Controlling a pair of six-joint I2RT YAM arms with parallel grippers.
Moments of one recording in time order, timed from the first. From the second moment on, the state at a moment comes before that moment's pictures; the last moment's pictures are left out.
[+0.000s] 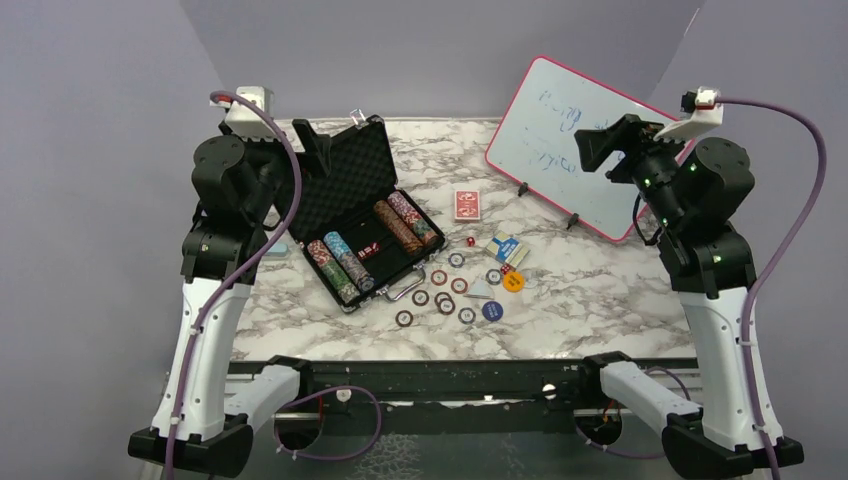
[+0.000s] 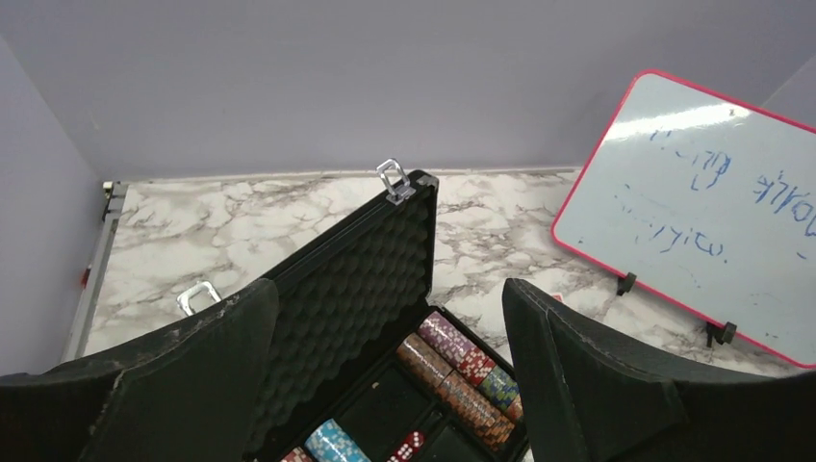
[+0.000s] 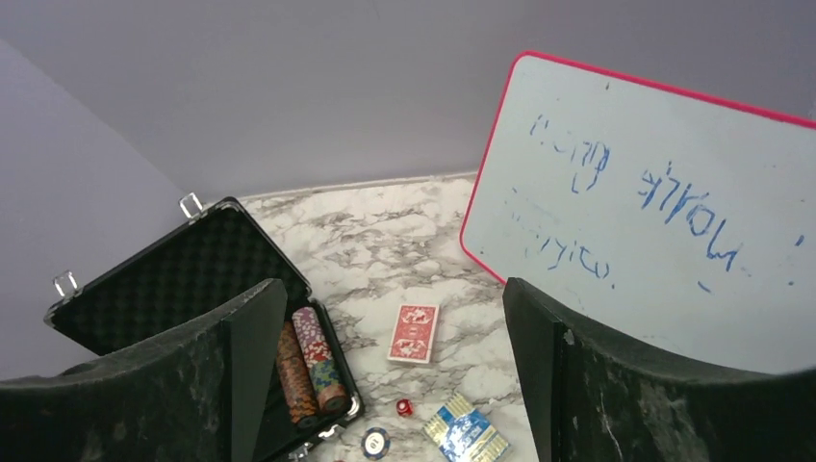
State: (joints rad) left arm -0.16 0.99 1.35 -0.42 0.04 -0.16; right arm 0.16 0.96 1.43 -0.50 -0.03 0.32
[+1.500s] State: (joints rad) left arm -0.17 0.90 1.12 -0.27 0.04 -0.30; right arm 0.57 1.81 1.32 -0.52 0.01 0.38
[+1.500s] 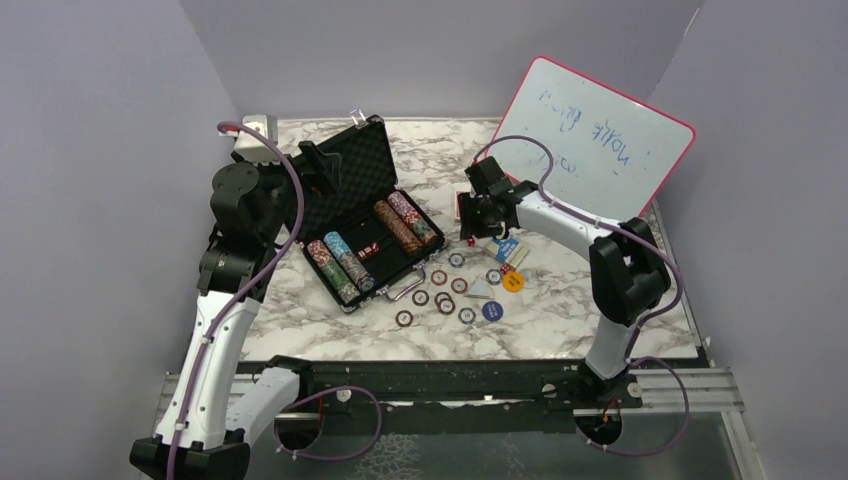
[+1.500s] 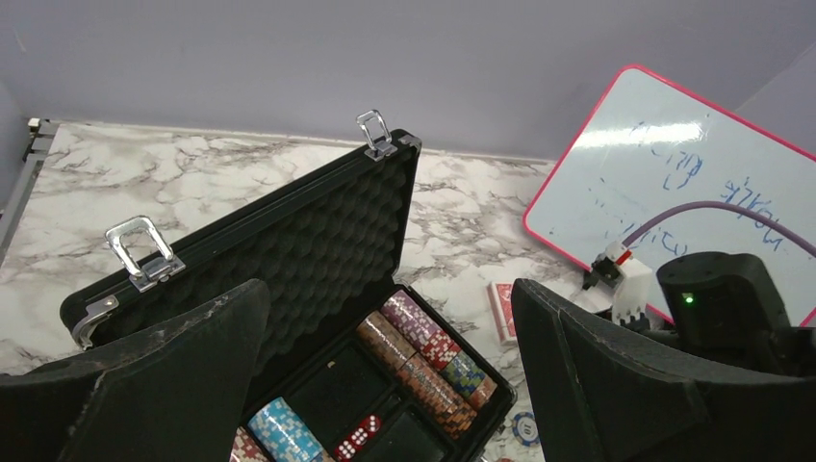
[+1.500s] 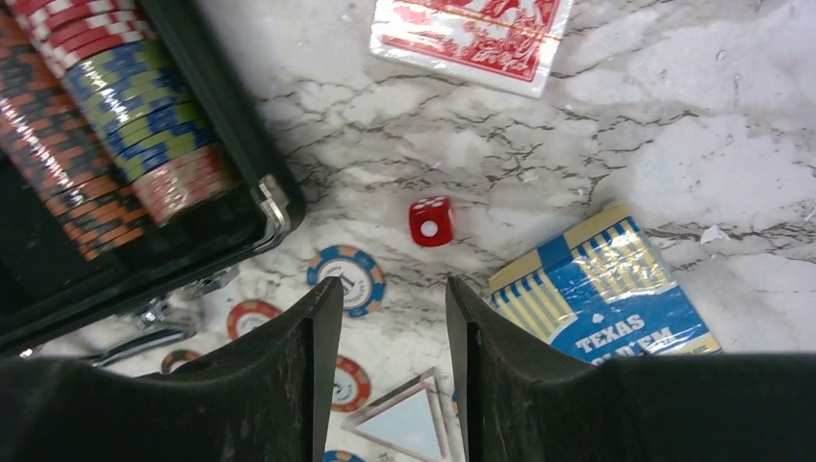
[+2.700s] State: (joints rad) left arm -0.18 0.89 1.09 -0.27 0.03 -0.34; right arm 0.58 1.96 1.38 -0.50 0.06 0.21
